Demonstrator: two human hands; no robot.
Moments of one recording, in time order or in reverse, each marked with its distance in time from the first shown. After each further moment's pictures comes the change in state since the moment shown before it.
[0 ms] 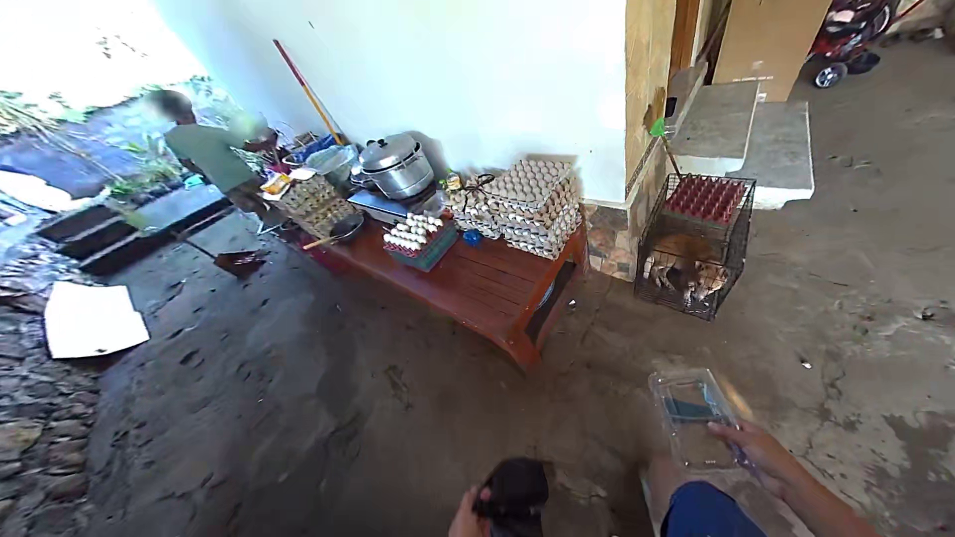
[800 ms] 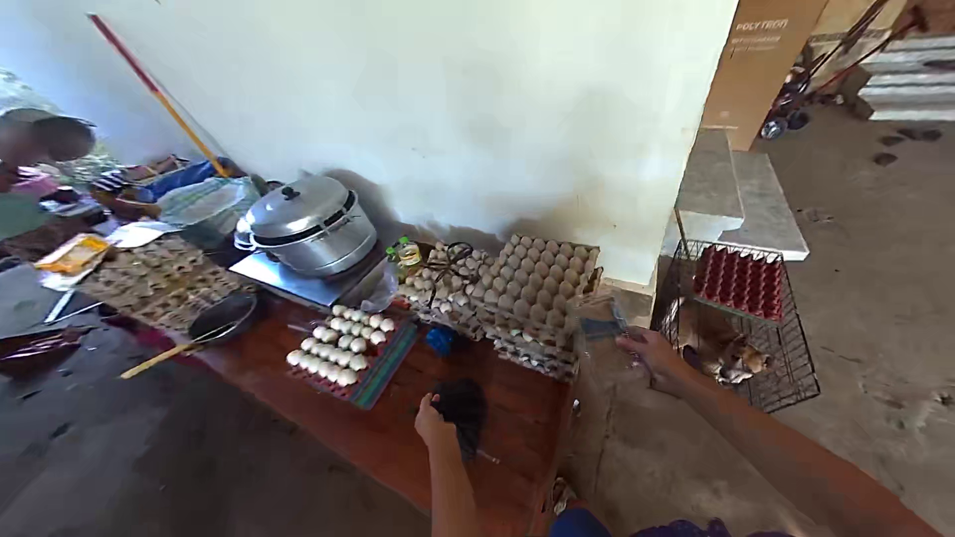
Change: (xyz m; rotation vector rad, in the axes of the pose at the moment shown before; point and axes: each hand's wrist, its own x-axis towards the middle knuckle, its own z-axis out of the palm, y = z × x) left_hand 0.464 0.375 0.476 -0.083 -0.022 0.246; right_hand 0.359 -0.474 0.336 -0.174 -0.100 -0.413
